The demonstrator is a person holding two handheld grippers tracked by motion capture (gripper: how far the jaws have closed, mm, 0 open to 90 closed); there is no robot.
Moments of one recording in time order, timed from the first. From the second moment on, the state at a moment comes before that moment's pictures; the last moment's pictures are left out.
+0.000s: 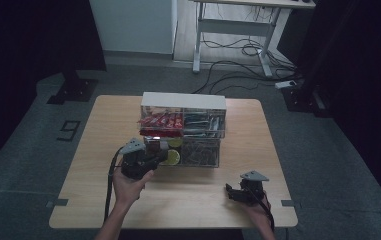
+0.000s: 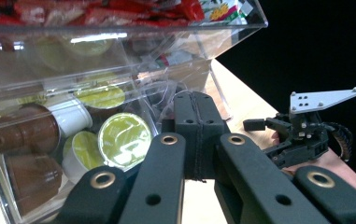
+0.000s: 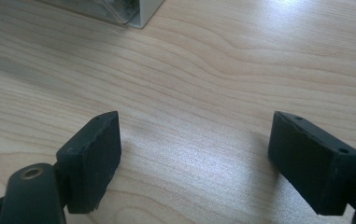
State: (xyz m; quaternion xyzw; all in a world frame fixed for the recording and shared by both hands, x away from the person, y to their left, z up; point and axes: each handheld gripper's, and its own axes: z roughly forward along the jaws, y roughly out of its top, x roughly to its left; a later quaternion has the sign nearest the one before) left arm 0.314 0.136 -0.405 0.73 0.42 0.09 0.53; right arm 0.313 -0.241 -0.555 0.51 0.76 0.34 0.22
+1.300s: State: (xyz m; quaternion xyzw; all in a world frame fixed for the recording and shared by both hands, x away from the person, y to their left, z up) left arm 0.319 0.127 -0.386 0.73 0.41 0.08 0.54; right arm 0.313 -0.241 -0.555 0.51 0.76 0.34 0.22
